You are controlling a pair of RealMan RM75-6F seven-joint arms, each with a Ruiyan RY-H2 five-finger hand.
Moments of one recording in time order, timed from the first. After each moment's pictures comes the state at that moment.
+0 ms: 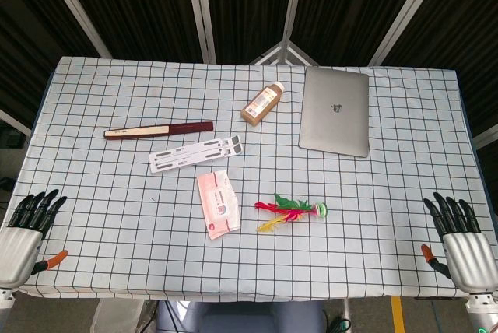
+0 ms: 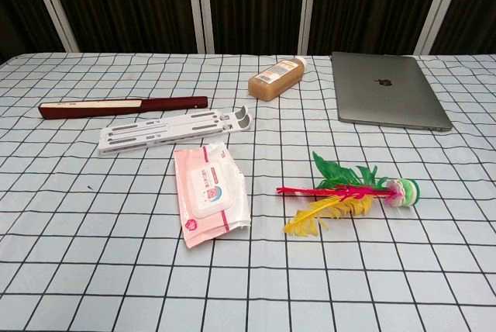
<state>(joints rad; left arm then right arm) -0.04 -1.16 0.06 -1.56 1.69 1.57 0.09 0.03 -1.08 0.00 -1.64 -1.60 1.51 -0.11</state>
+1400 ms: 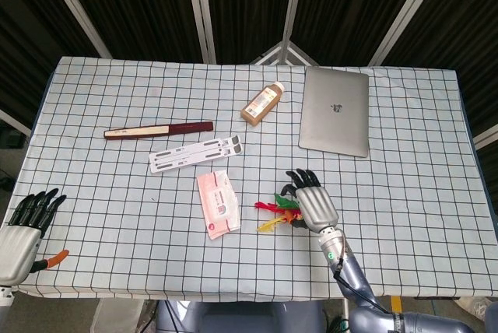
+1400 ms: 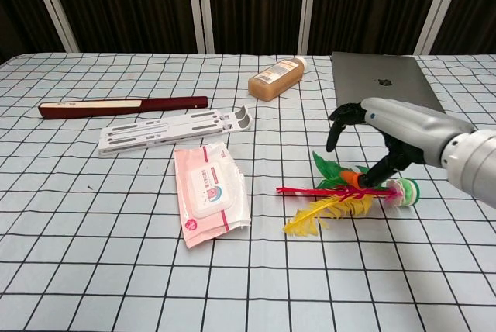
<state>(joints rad) -0.05 -1.13 0.06 -1.58 1.67 1.53 0.03 0.51 -1.64 0.25 -1.72 -1.04 1.07 -0.54</state>
